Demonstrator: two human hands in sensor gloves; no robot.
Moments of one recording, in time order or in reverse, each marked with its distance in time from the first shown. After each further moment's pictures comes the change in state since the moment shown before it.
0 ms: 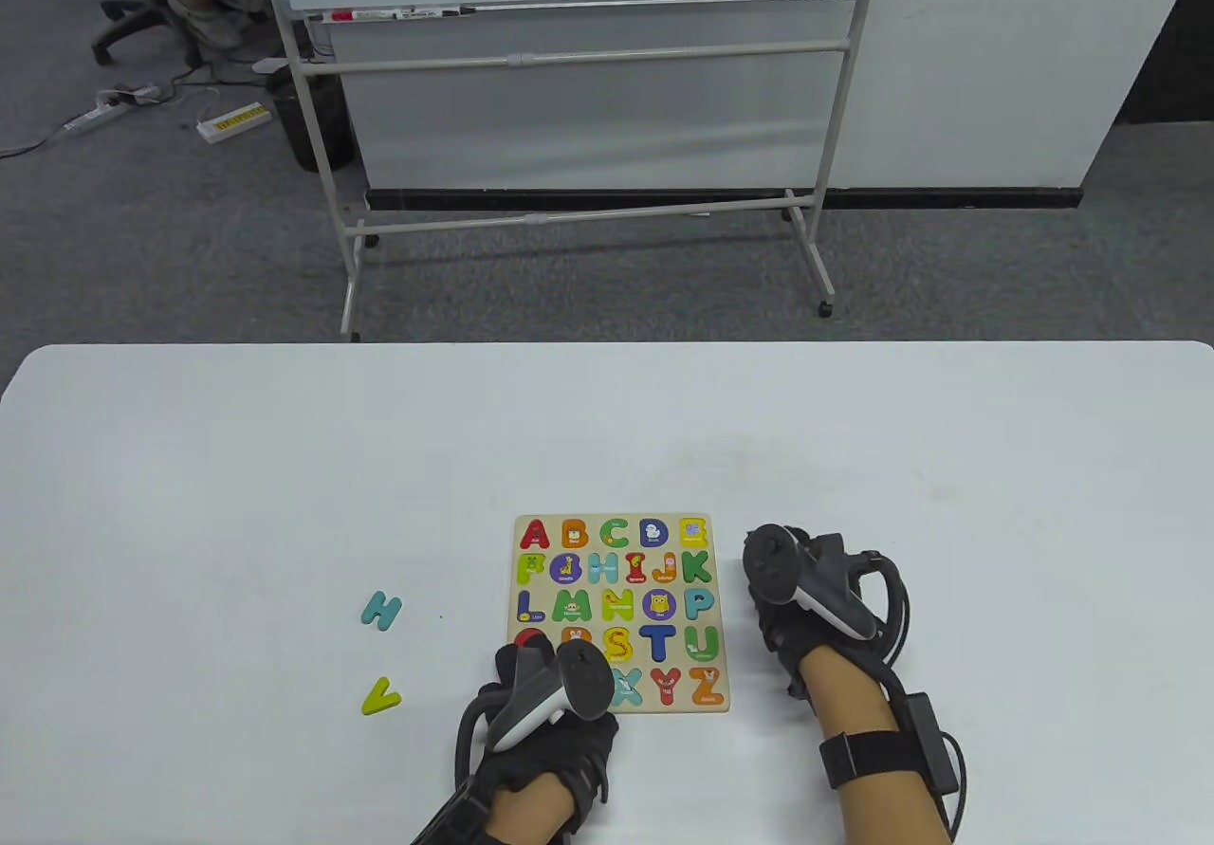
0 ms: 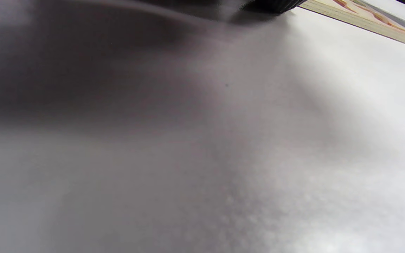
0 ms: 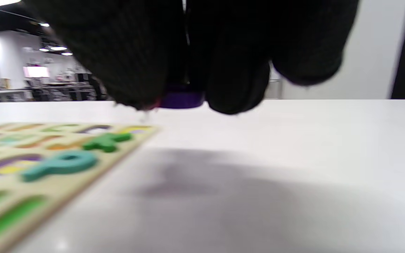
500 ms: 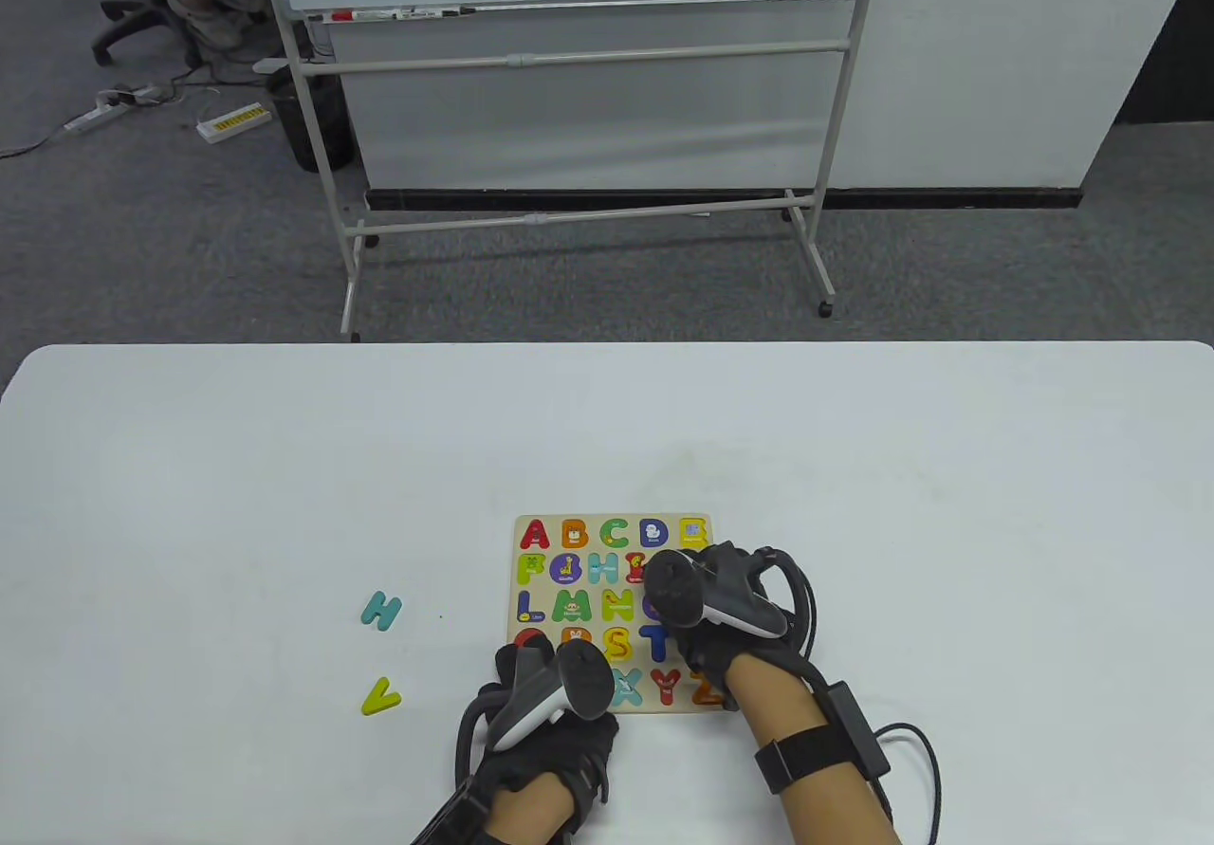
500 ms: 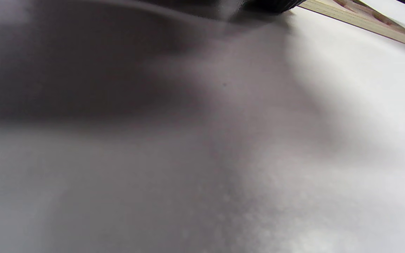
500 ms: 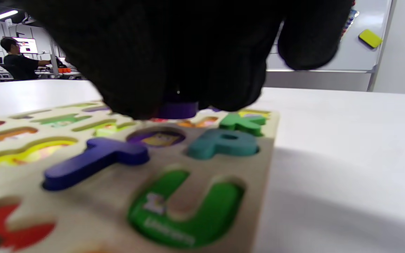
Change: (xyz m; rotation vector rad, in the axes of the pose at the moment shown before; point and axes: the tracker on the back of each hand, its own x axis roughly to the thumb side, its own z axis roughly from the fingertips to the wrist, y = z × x) left_hand 0.000 0.000 0.000 -0.002 -0.002 0.003; right_hand 0.066 0.030 -0.015 0.072 -0.223 0.036
